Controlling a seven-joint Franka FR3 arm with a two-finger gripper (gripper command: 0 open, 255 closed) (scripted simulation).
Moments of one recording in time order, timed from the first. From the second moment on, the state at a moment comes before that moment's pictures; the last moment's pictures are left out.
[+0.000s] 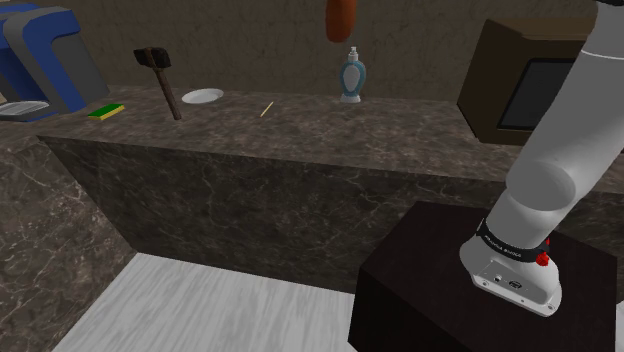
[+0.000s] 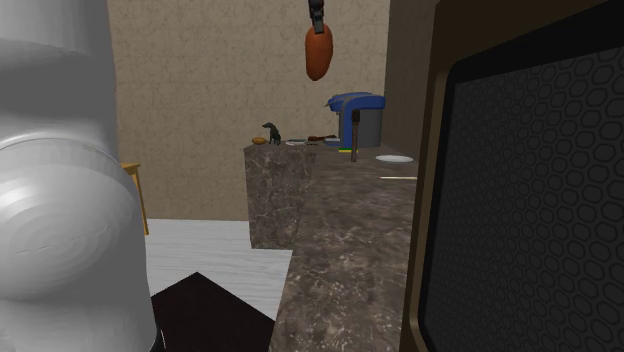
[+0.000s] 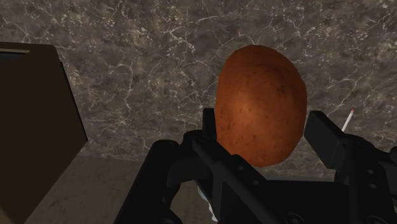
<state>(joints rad) -0.19 0.05 0.36 -1.15 -0.17 1.20 1.11</state>
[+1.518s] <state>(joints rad) -0.31 -0.61 0.05 -1.78 -0.11 1.22 0.69</state>
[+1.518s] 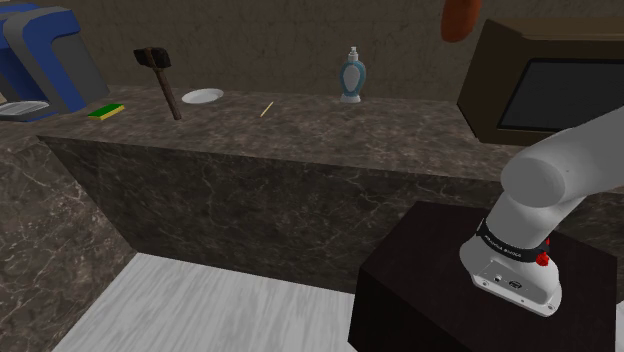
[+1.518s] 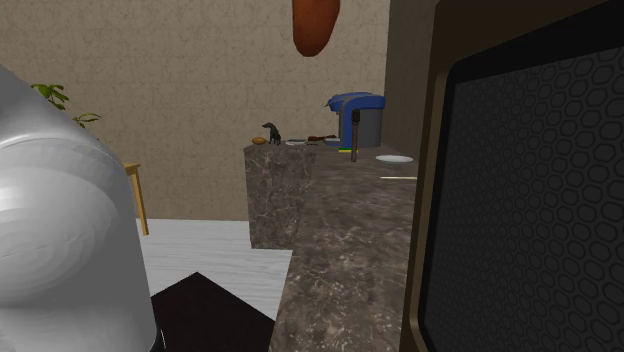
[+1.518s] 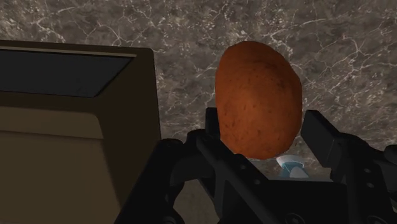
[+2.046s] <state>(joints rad) -0.32 -0.78 -0.09 -1.87 -0.21 1.17 0.52</state>
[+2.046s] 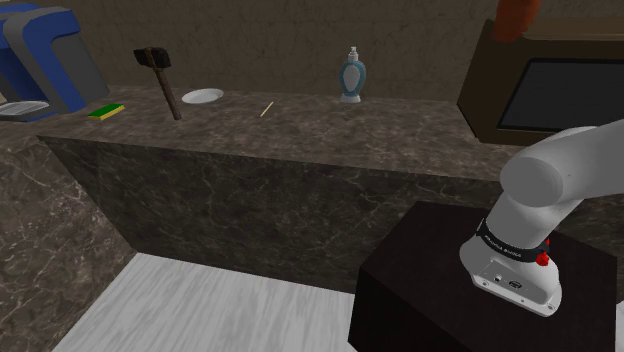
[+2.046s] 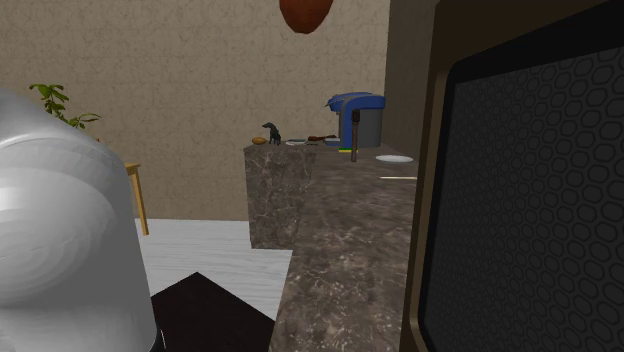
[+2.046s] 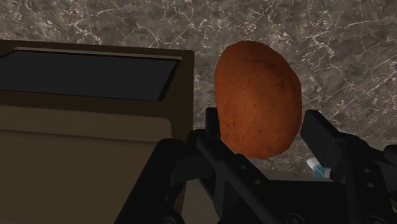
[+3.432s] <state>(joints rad) -0.33 -0.97 -0.47 -1.78 -0.58 1.04 0.03</state>
